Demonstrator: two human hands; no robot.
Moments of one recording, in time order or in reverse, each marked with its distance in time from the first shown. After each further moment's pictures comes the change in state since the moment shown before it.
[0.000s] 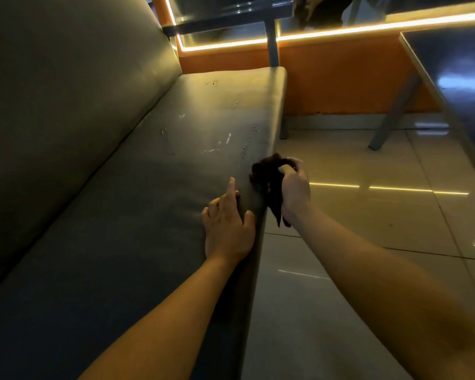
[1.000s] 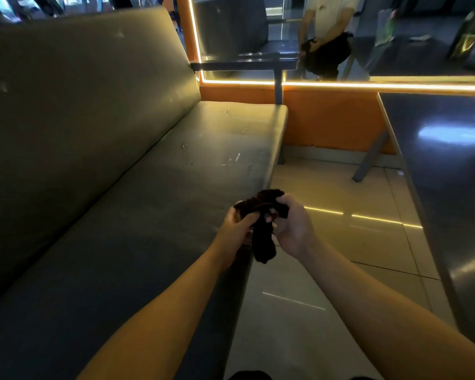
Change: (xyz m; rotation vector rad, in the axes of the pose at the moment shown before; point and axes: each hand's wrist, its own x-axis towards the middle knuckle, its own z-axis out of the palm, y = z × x) left_hand -0.059 0.043 -0.067 -0.996 -0.325 -0.336; right_hand -0.149 -0.048 -0.013 0.124 -0.155 0.245
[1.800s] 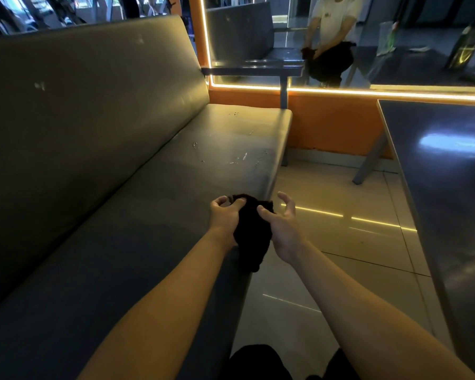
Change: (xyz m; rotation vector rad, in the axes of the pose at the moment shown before) left_hand -0.033 0.031 -0.008 -0.279 0.383 -0.092; right_hand -0.051 0.034 0.013 -0.217 -0.061 -0.115
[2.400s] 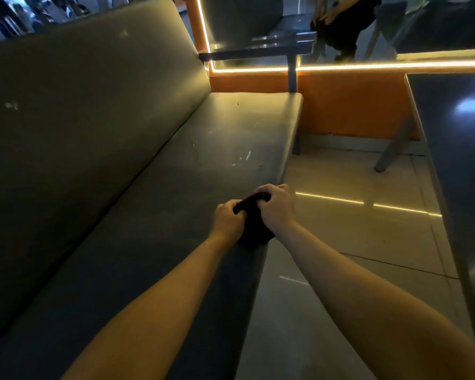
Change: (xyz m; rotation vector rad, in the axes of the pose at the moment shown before) left_hand 0.078 0.001 0.014 0.792 -0.053 0.299; right_hand 0.121 -0.020 0.008 -0.844 0.111 -0.333
